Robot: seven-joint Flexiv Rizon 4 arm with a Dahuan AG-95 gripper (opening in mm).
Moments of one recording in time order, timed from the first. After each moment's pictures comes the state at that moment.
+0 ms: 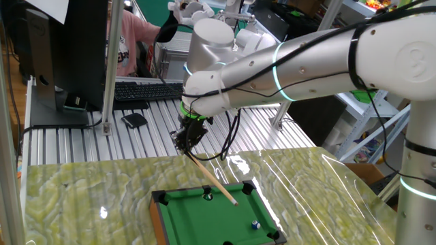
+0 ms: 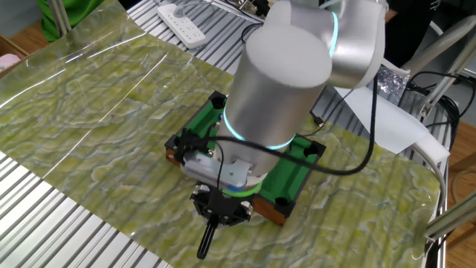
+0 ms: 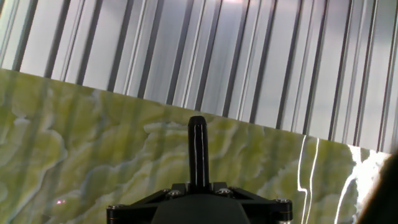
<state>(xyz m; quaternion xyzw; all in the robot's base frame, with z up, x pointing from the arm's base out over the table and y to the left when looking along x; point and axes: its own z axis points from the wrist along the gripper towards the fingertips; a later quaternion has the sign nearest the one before) 0.666 0.111 0.106 -0.12 0.99 -0.05 0.05</state>
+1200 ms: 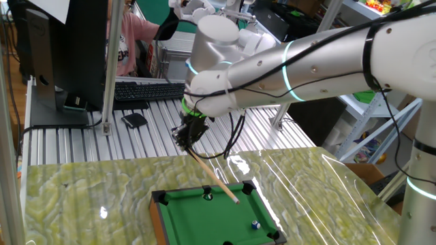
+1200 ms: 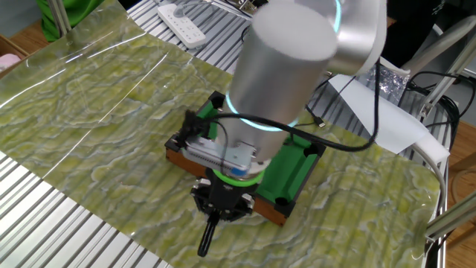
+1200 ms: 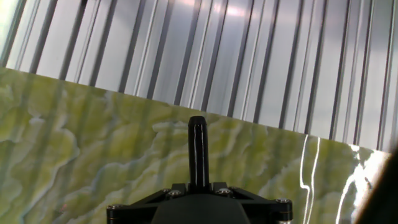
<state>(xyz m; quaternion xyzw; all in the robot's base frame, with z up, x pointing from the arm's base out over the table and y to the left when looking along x) 0.667 0.108 0.125 -0.12 0.99 -0.04 0.07</state>
